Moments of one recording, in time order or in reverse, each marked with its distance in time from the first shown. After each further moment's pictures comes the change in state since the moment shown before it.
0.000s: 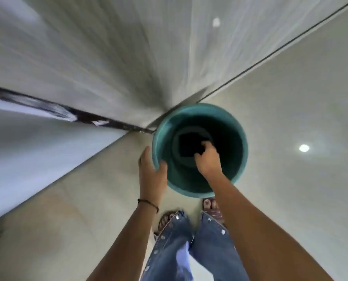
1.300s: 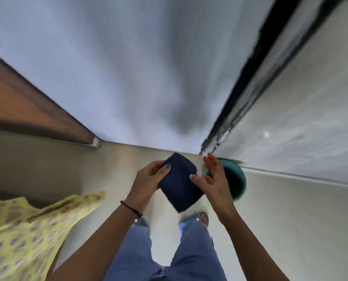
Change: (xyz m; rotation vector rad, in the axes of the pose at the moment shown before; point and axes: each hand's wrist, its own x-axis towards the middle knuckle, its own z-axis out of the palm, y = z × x) left_hand -0.464 0.100 -0.370 -0.954 0.161 0.040; right_hand -0.613 -0.150 -0.110 0.003 -0.519 -0.716
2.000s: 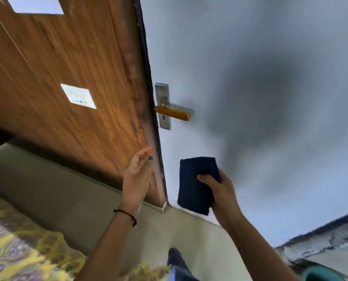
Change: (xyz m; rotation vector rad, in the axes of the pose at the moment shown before) left_hand -0.016 0.234 -0.409 0.077 0.458 0.657; right_hand 0.025 -0.193 0.432 0.274 -0.201 -0.101
